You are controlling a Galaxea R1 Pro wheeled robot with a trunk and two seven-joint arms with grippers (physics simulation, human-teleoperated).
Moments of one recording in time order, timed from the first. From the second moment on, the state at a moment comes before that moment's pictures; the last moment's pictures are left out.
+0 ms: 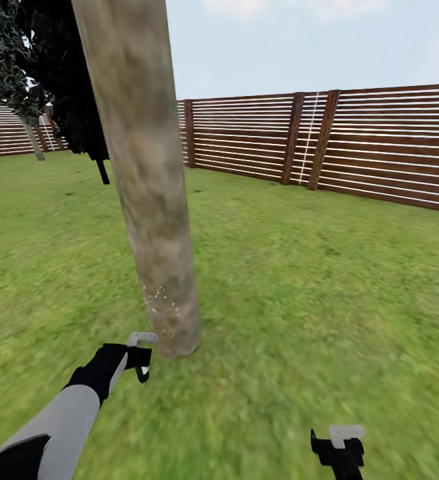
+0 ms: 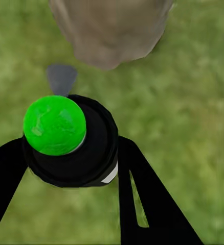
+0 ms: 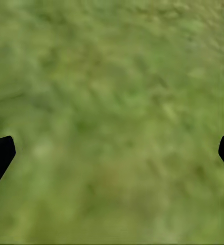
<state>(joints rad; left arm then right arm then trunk) -0.80 0.01 0.28 -0.45 -0.35 0.47 -0.21 -0.46 -0.06 -0.15 -0.11 0.25 -0.43 -0.21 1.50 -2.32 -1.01</state>
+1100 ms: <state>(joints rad) -0.80 0.08 0.29 -0.45 -0.36 0.47 -0.13 -0.46 -0.06 -0.15 -0.11 0.25 -0.43 -0.21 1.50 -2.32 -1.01</state>
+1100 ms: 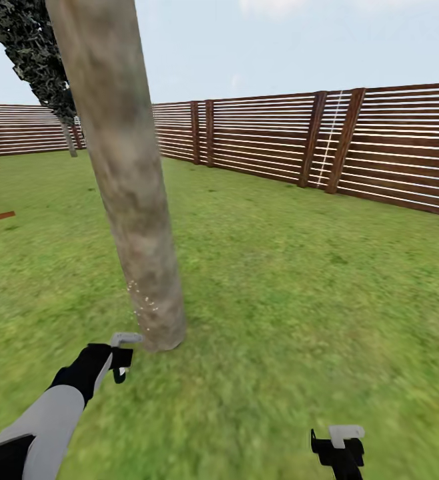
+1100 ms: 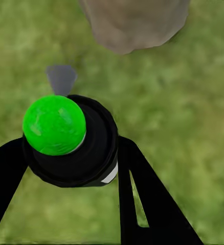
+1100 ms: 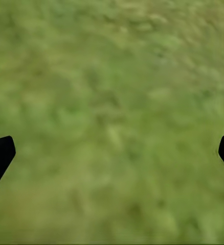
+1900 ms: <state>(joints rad) -0.80 0.07 0.29 -0.37 -0.35 0.57 -0.10 -0.45 -0.06 -0.15 -0.11 0.25 -0.43 -0.21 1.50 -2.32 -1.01</state>
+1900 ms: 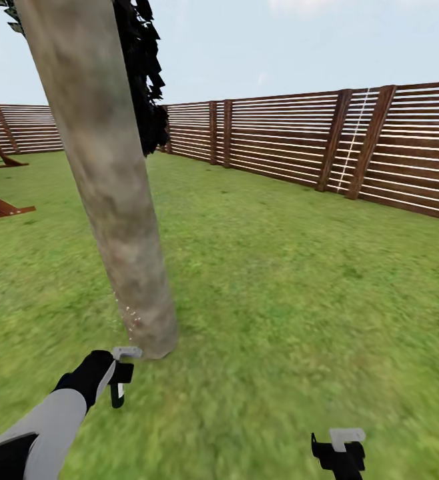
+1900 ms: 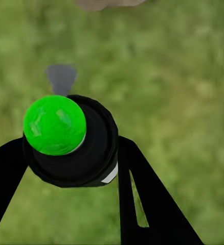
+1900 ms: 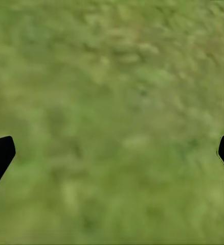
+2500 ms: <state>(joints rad) -0.80 0.09 0.29 -0.37 -0.35 0.57 -0.08 -0.45 -0.06 -0.15 -0.11 0.25 -0.43 -0.21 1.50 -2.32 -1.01</state>
